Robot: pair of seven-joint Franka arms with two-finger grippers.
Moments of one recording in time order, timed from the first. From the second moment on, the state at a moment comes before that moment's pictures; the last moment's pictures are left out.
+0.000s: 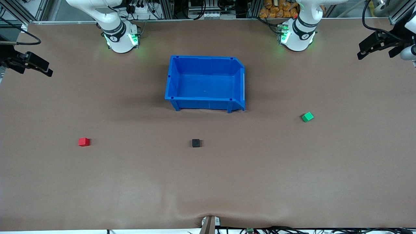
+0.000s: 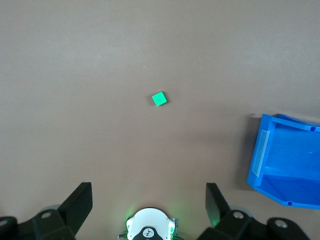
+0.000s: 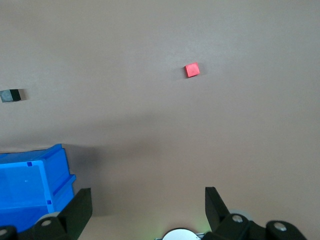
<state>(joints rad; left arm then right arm) 0.00 -0.14 -0.09 -1.57 0.04 1.40 -0.11 0.04 -0.08 -0.05 -1.57 0.02 1.44 0.12</state>
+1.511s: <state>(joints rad) 0.00 -0.10 -0.10 -1.66 0.04 1.41 -0.11 0.05 -0.05 -0.04 -1.58 0.02 1.47 0.12</state>
